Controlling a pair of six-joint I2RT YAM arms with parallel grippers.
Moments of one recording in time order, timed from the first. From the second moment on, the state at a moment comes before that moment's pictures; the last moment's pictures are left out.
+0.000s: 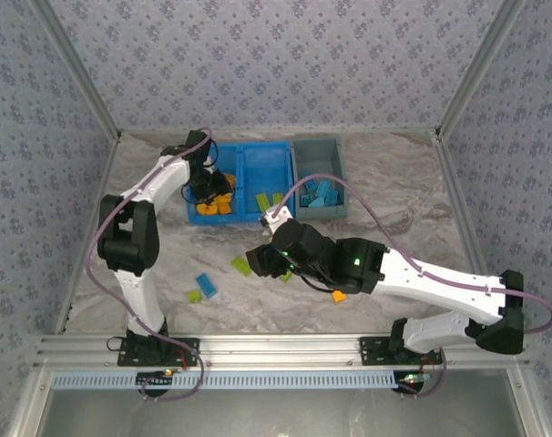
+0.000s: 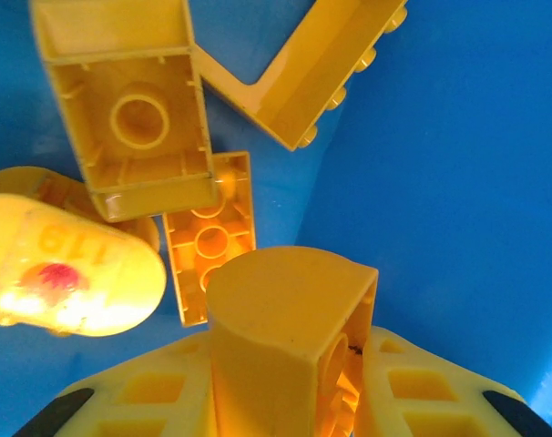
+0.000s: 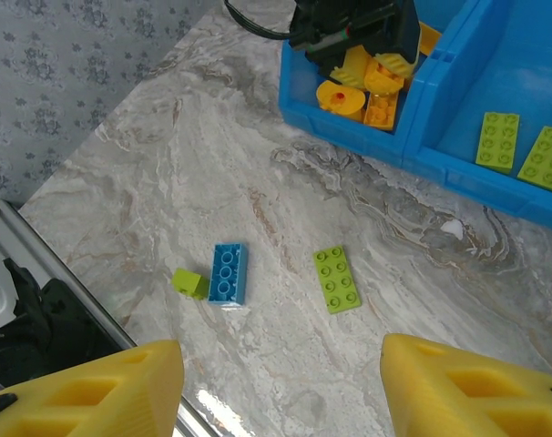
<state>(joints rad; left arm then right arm) -0.26 1.96 1.59 -0.88 0.27 -0.66 1.25 1.25 1.24 -0.63 0.29 0.54</state>
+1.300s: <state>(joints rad) -0.26 2.11 1.84 -1.06 0.25 -0.63 1.24 1.22 1.20 -0.63 0.30 0.59</state>
